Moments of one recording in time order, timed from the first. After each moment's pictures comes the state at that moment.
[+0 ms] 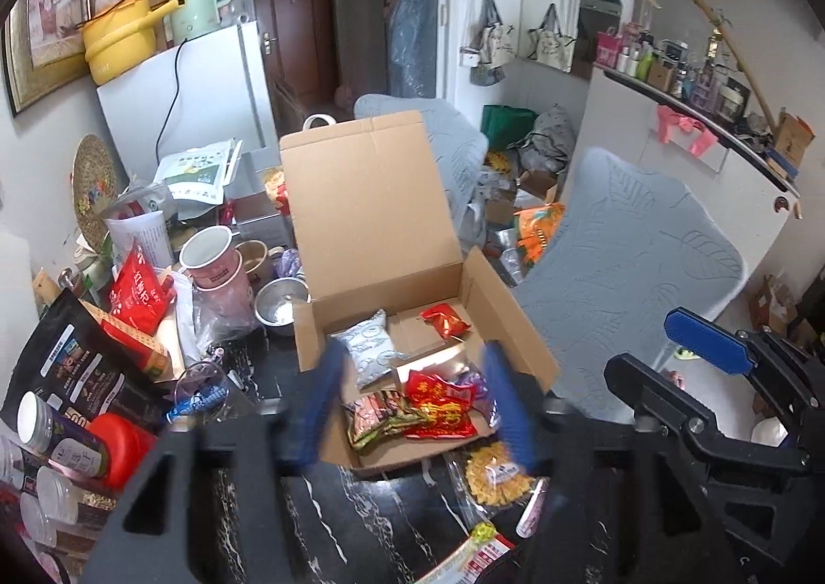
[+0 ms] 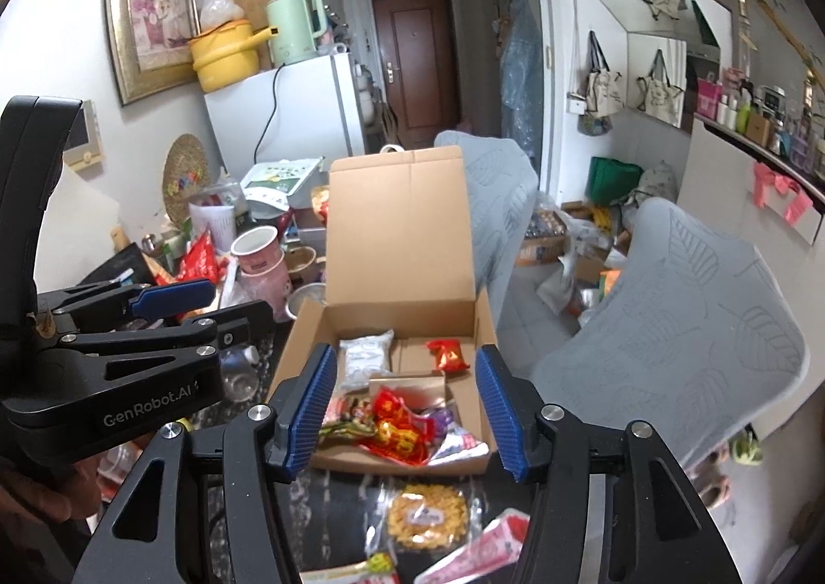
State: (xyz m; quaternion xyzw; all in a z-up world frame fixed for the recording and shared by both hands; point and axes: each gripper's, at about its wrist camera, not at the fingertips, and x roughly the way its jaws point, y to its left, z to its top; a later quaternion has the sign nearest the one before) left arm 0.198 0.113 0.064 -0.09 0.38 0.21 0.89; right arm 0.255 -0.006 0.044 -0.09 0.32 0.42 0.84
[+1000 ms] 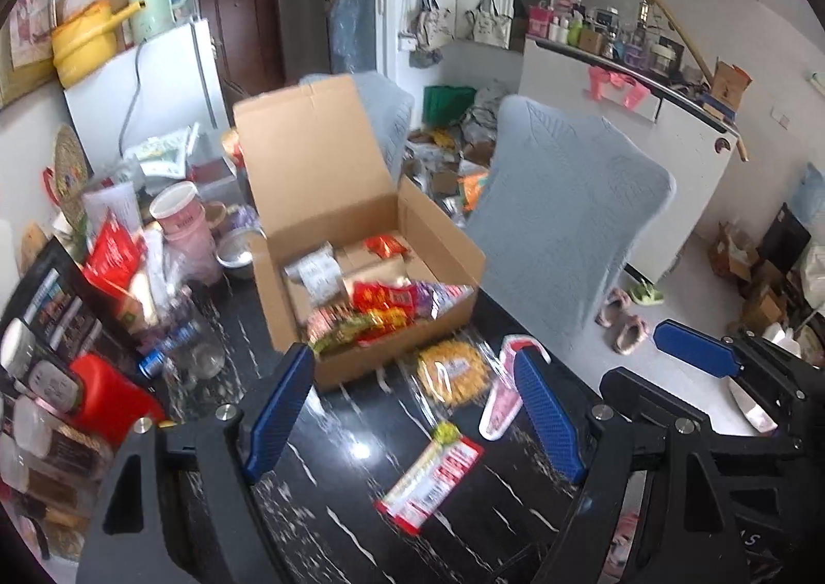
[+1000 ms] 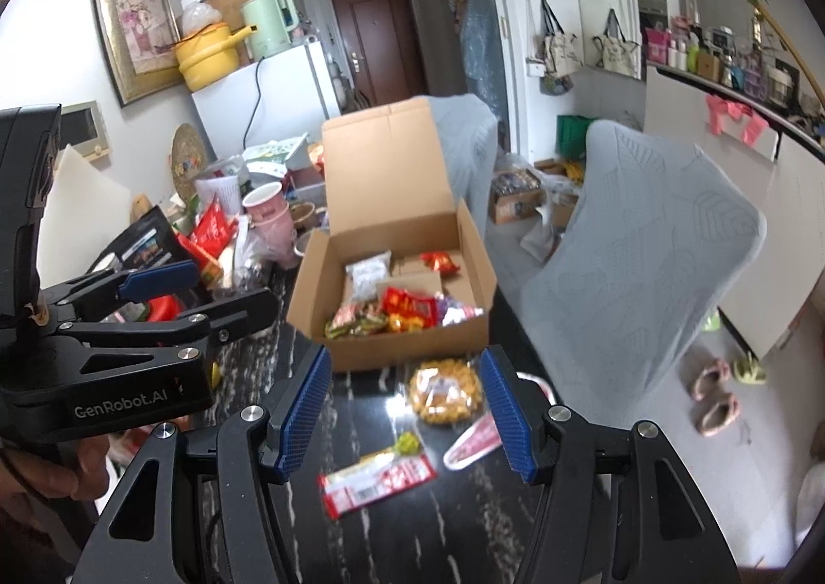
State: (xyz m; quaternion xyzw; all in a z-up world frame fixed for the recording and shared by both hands) left arm 0.109 0.042 0.032 -0.08 0.41 0.13 0.90; right arm 0.161 -0.093 0.009 -0.05 0.37 0.38 0.85
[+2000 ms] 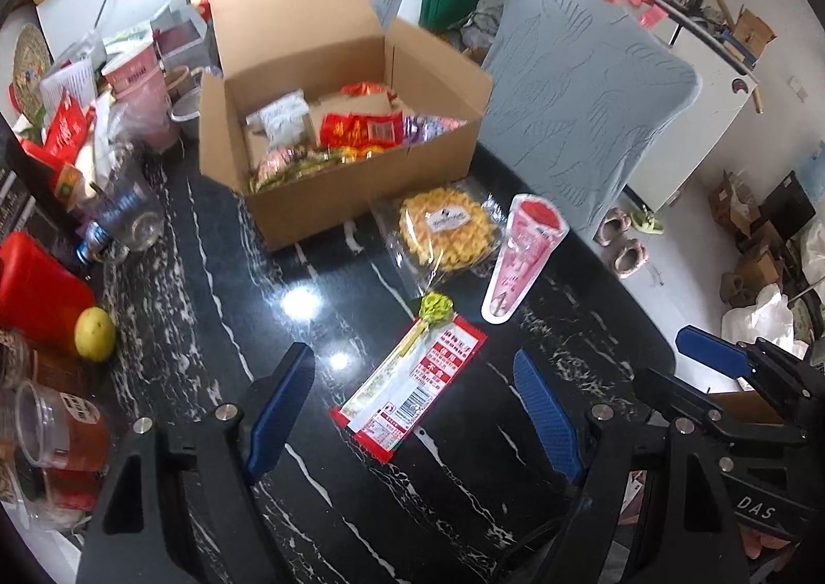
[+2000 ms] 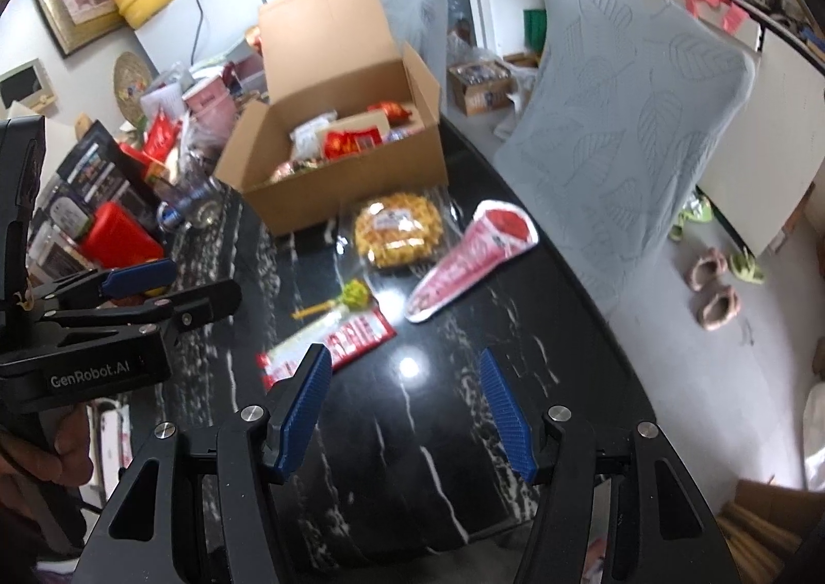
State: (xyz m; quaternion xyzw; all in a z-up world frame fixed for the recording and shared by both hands) left arm 0.104 0.026 -0.099 -0.12 0.52 0.11 0.84; right arm 0.159 -0.132 -0.114 -0.06 0.50 0.33 0.80
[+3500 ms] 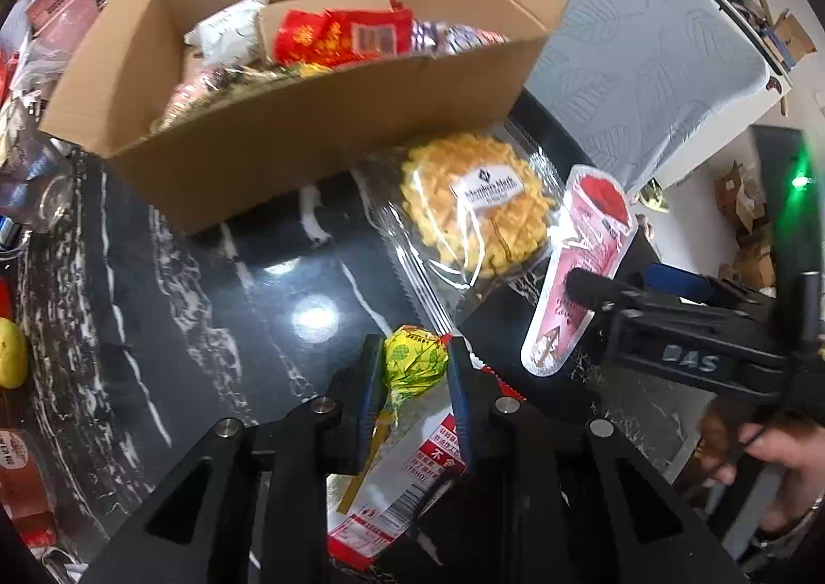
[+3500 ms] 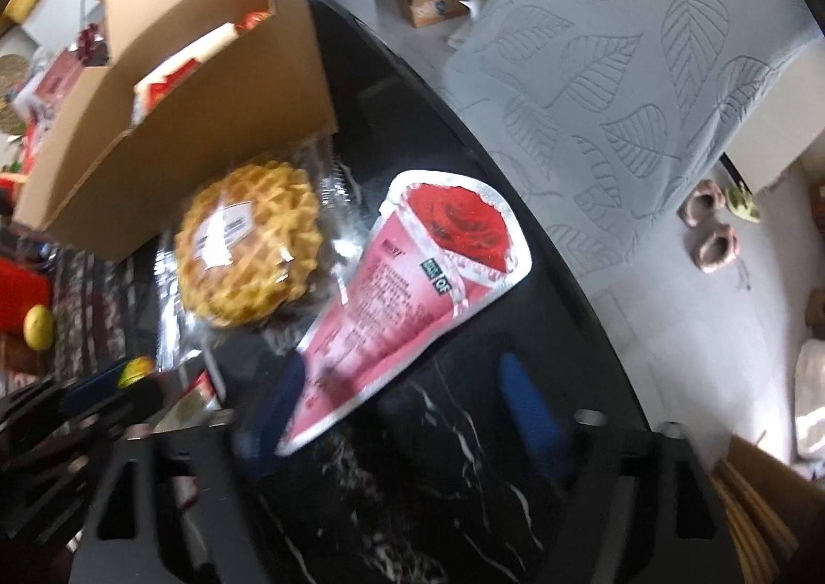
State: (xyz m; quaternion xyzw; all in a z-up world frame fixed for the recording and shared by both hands) left arm 0.175 0.064 -0.192 -0.17 0.58 0.10 0.79; right arm 0.292 -0.068 -0.232 -0.09 0.60 0.24 0.76
